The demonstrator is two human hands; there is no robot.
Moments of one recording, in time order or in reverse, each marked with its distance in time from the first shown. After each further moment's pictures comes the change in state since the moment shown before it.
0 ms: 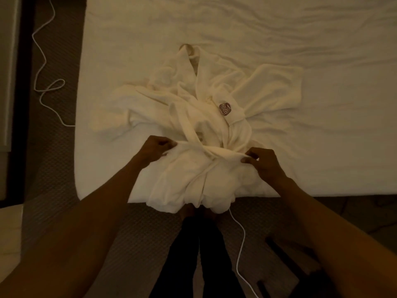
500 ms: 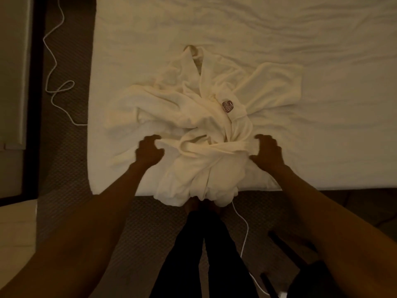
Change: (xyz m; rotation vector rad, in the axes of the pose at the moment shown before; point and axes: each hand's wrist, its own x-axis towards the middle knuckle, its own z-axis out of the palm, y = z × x) left_hand -0.031 -0.025 -0.025 0.454 0.187 -0.079; right_hand -0.003 -0.011 -0.003 -0.429 0.014 0.185
